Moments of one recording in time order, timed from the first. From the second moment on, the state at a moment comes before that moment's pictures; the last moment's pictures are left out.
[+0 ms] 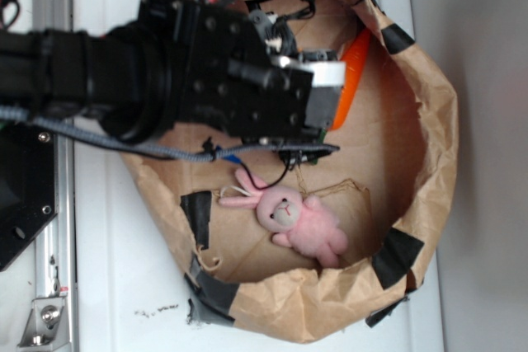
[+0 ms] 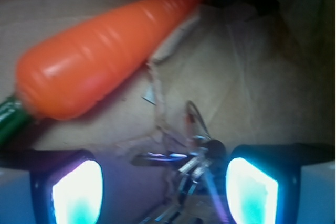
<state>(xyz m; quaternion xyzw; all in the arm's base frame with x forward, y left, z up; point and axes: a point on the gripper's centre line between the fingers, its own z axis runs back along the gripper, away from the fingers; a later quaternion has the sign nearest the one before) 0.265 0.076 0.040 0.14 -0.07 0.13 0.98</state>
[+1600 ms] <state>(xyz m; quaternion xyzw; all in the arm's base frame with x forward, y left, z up) 0.259 0.091 0.038 0.18 -0.12 0.16 0.96</state>
